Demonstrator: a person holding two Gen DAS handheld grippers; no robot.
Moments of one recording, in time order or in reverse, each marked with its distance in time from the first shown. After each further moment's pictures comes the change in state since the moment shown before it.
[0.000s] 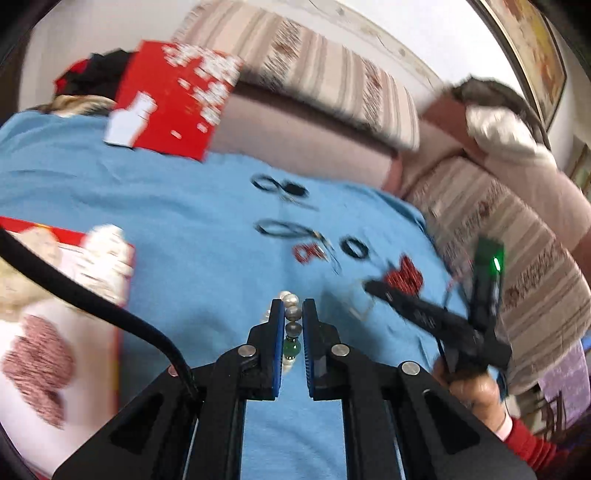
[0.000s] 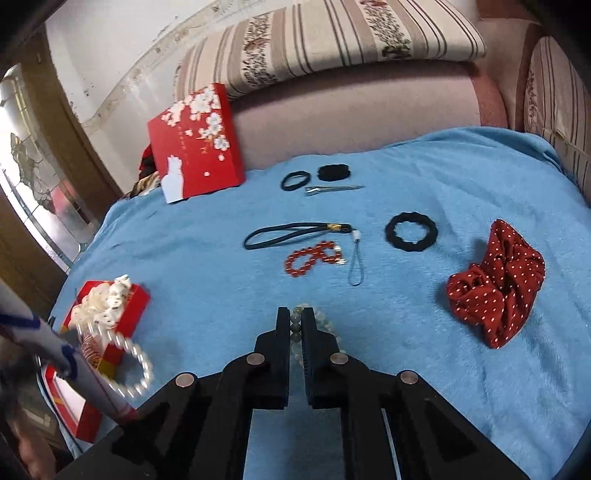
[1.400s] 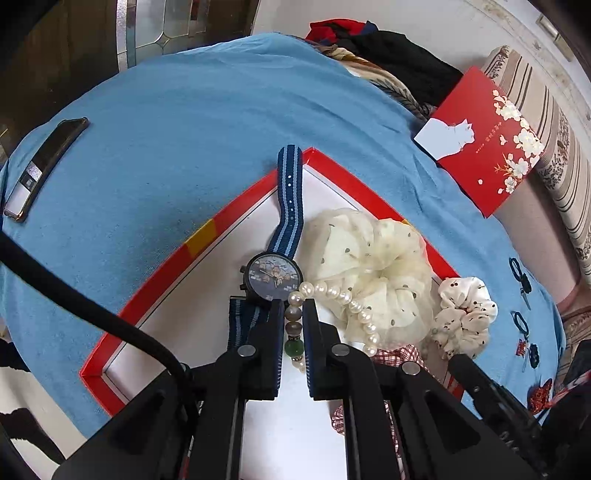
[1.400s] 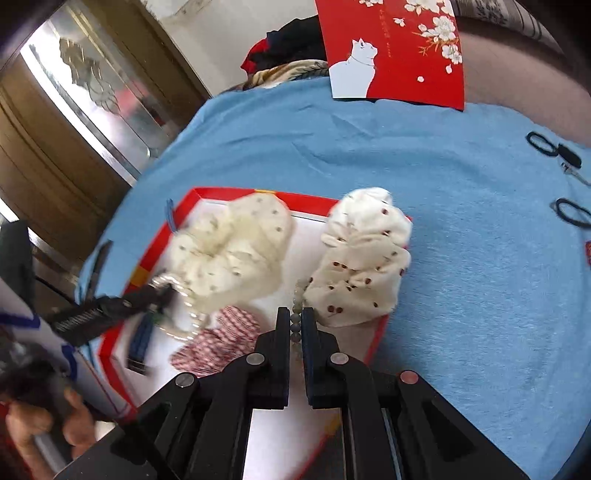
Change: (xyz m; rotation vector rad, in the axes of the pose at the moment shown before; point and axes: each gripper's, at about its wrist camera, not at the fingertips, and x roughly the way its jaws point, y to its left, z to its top) left arm -0.091 0.244 -0.013 -0.527 0.046 0.578; right arm 0.121 0.265 -0.041 -0.206 0.298 0.217
